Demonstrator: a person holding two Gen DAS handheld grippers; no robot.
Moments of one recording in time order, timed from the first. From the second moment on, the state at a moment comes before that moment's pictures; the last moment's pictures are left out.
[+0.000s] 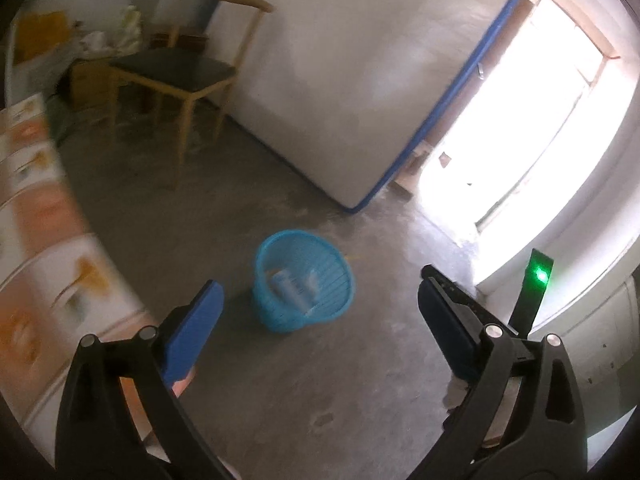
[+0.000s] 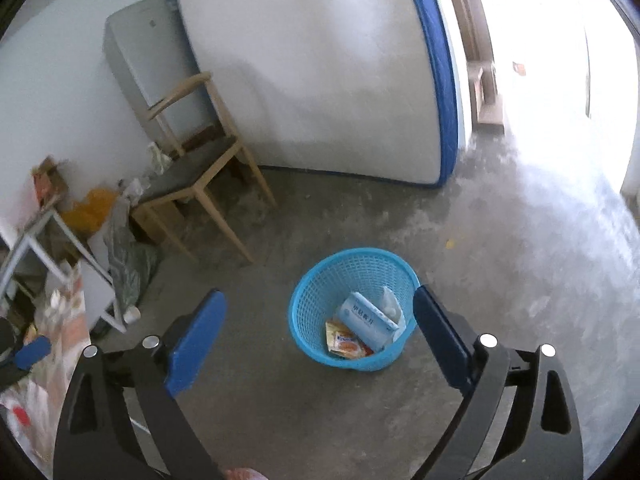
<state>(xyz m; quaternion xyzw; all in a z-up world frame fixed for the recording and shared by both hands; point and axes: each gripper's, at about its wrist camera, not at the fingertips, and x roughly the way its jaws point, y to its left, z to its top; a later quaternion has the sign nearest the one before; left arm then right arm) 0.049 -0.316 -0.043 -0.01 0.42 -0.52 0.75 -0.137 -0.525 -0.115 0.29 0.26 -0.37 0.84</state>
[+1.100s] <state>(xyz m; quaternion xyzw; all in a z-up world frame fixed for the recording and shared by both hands) 0.016 0.077 -0.032 -0.08 0.29 -0.19 0.94 0.133 -0.118 0.050 0.03 0.34 0.23 0.91</state>
